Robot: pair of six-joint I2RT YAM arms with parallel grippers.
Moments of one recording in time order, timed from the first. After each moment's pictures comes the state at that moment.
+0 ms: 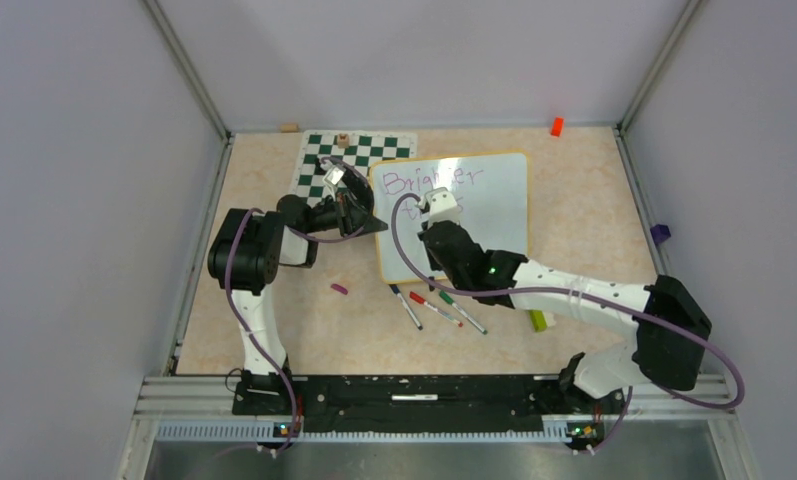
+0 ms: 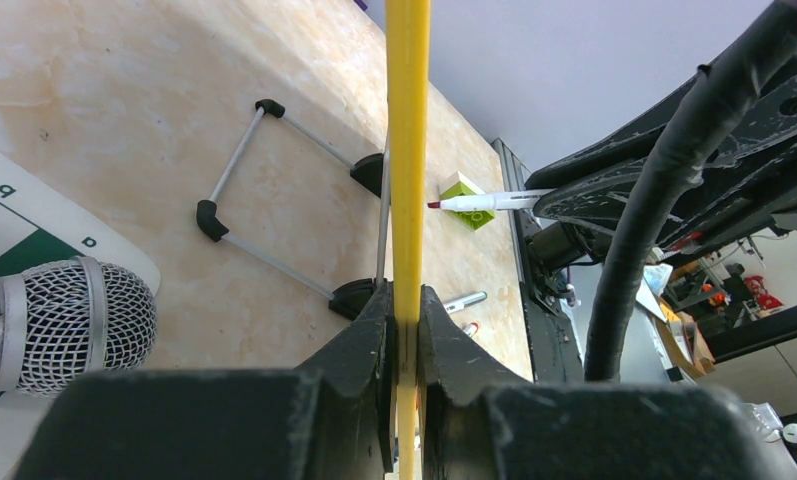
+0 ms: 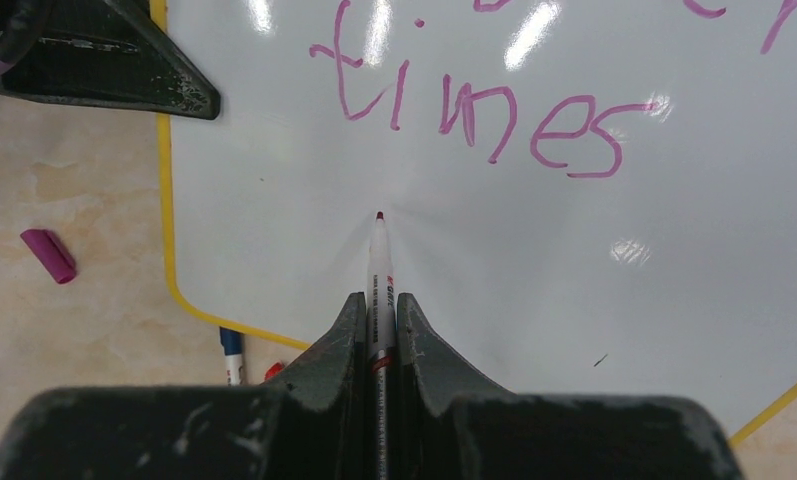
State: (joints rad) left arm -0.12 2.05 0.82 1.52 1.29 -1.03; right arm 1.01 1.39 0.98 -0.14 0.58 0.26
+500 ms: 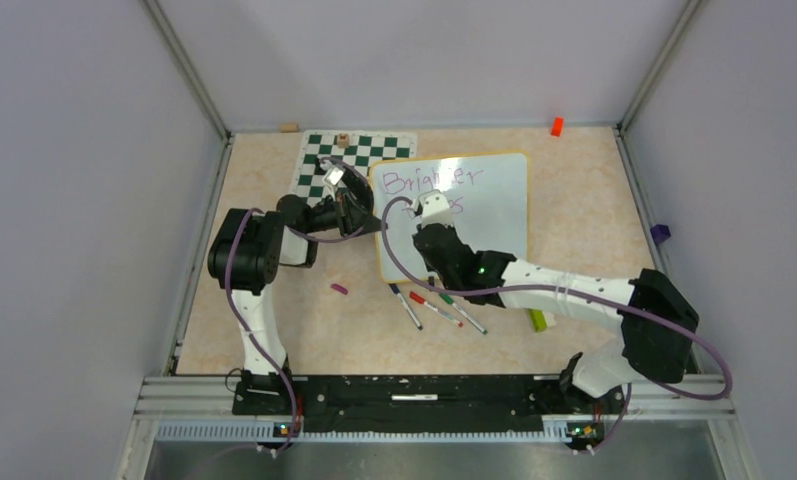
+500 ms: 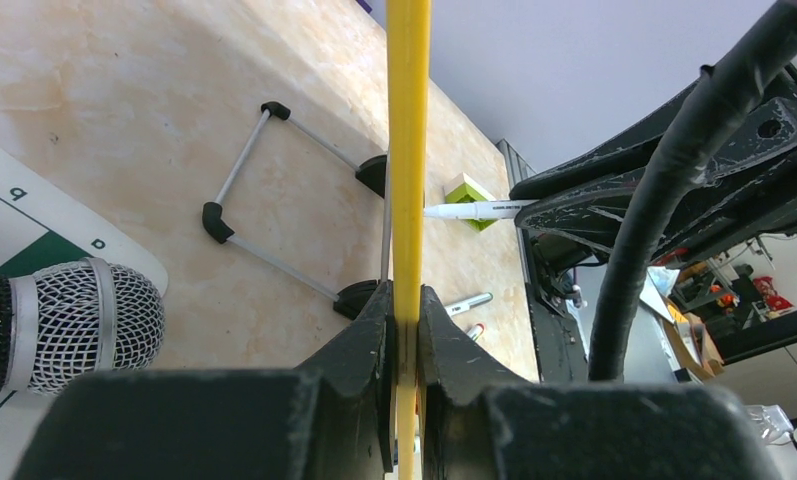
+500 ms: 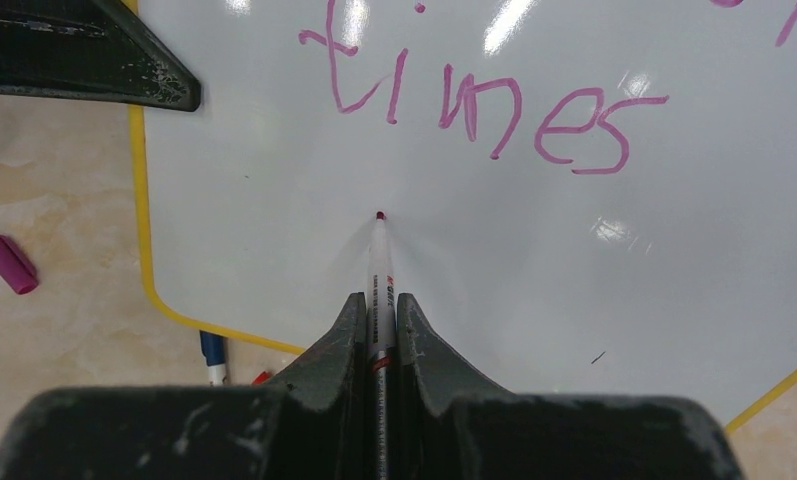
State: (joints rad) left arm -0.12 2.05 0.82 1.52 1.29 -1.02; right arm 1.03 1.46 0.99 -0.14 0.64 0.26
